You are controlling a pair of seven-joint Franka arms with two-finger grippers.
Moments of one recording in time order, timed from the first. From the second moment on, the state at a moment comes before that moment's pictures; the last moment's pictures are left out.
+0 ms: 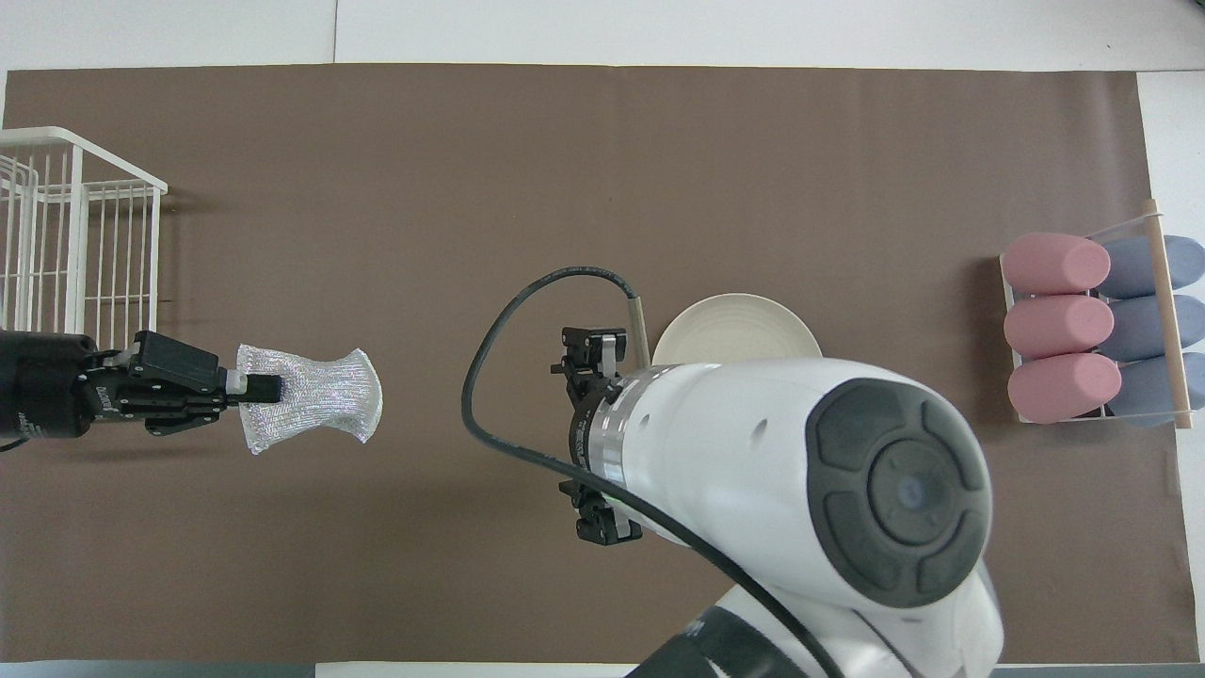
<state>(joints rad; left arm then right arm) 0.06 -0.25 0.03 -2.20 -1.08 1.52 0.17 0.57 -0.07 0.14 -1.85 0.29 2.12 2.08</state>
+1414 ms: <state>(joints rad) -0.04 -0.22 0.03 -2.29 -1.20 1.46 0.47 0.72 0.01 0.14 -1.90 0.30 2.32 2.08</state>
